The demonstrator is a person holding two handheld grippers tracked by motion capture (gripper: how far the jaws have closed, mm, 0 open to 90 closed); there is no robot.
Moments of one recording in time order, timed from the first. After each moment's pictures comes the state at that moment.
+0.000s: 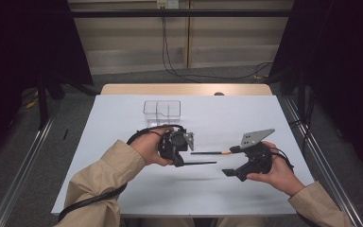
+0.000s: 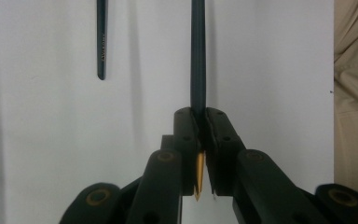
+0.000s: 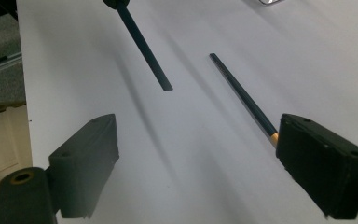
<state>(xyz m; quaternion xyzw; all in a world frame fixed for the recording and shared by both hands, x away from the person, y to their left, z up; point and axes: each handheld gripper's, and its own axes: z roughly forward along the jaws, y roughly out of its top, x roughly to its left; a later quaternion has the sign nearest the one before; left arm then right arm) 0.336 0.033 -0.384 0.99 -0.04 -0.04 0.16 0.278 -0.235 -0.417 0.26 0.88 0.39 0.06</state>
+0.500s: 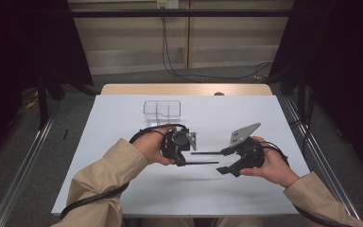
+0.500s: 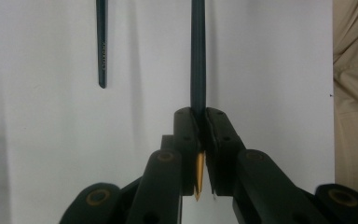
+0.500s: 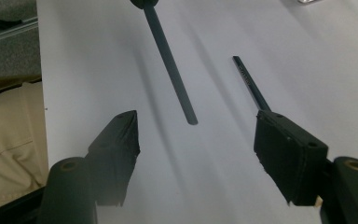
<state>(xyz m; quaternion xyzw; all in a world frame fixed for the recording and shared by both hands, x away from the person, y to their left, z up) 0.336 0.025 -0.383 0.99 -0.05 -0.04 0.15 0.290 -0.211 -0.405 0.21 0.92 0.34 0.03</state>
